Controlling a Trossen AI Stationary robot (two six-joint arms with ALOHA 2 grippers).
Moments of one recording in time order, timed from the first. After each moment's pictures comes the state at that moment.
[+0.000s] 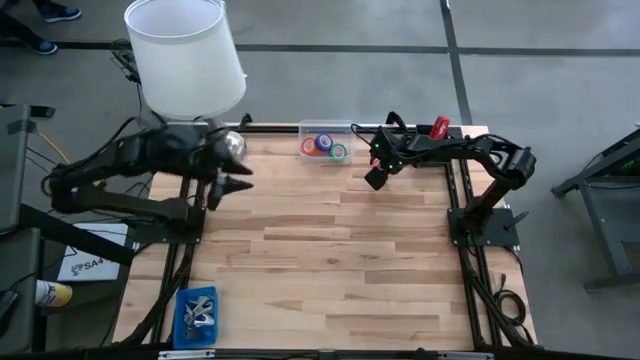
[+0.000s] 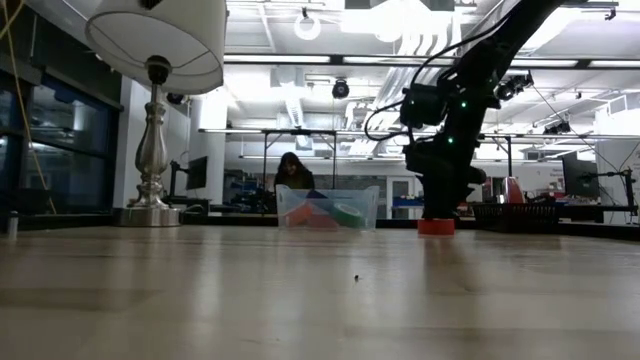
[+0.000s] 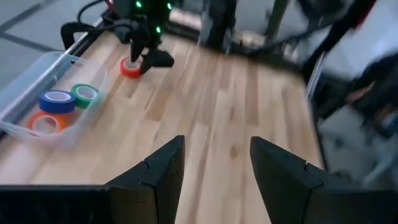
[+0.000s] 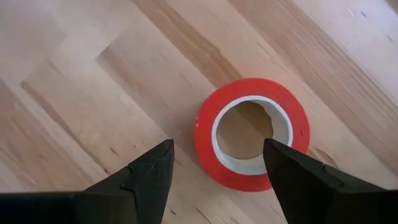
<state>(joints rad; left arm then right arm) 0.15 0.84 1.23 -0.85 0.11 -0.21 -0.60 1.65 0.89 -0.45 0.04 0.18</state>
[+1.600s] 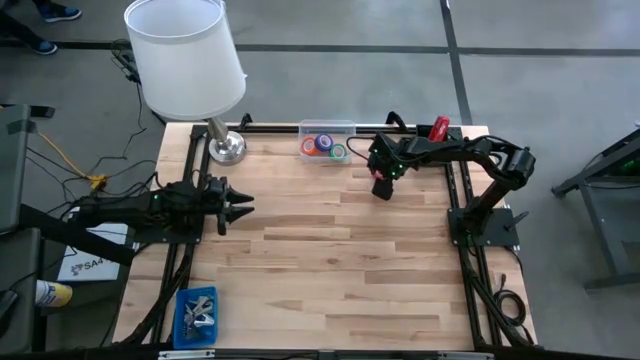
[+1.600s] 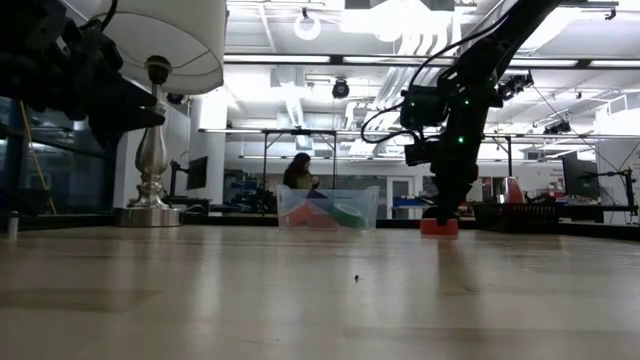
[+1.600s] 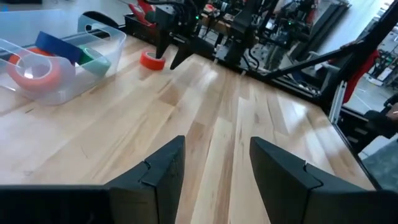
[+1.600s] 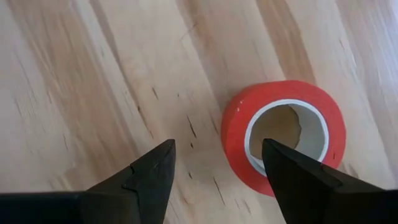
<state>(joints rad) 0.04 0.06 0.09 -0.18 -0.09 -0.37 -0.56 1.65 0.89 -0.52 -0.04 -0.14</state>
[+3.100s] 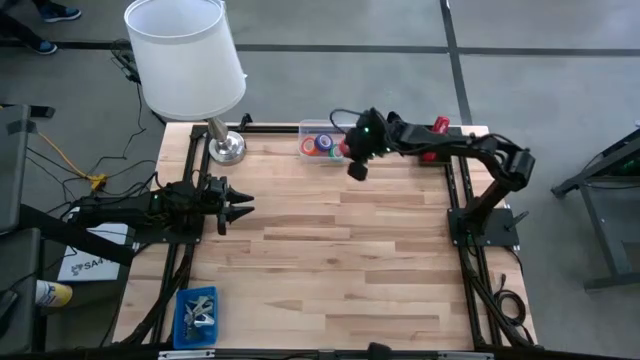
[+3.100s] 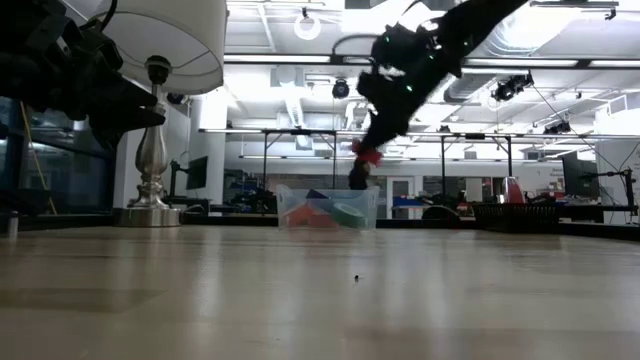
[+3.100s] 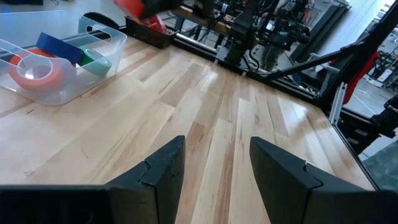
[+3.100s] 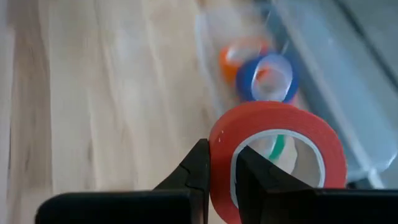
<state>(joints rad) 0.04 0.06 0.08 -0.17 -0.09 -0.37 -0.51 1.64 1.15 -0.32 -0.11 -0.21</state>
